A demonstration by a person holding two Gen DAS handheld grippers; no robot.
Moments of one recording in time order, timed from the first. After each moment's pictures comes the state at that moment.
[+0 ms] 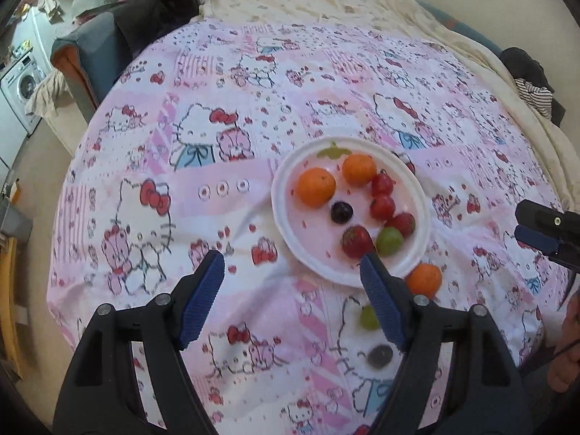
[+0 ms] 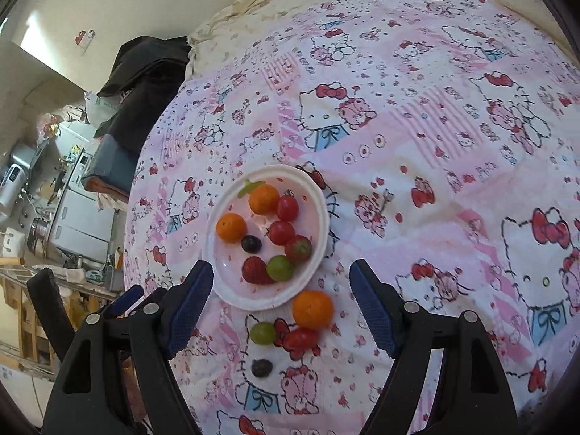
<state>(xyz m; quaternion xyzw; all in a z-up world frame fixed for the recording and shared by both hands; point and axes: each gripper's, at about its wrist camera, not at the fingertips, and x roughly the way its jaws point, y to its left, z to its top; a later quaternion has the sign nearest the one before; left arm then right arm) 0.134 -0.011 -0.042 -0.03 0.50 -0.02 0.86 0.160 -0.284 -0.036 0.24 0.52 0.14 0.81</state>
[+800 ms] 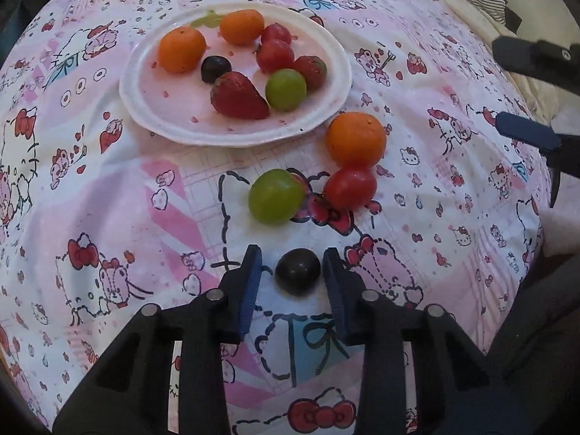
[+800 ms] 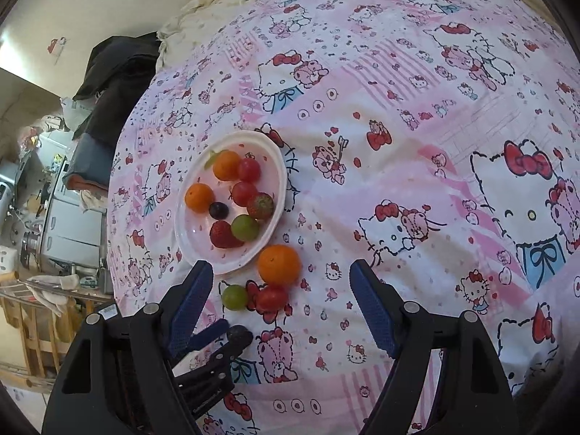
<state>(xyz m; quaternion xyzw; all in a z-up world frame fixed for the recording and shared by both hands) 0.095 -0.091 -0.131 0.00 0.61 -0.15 0.78 0.131 -0.299 -0.060 0.26 0.56 0.10 0.78</state>
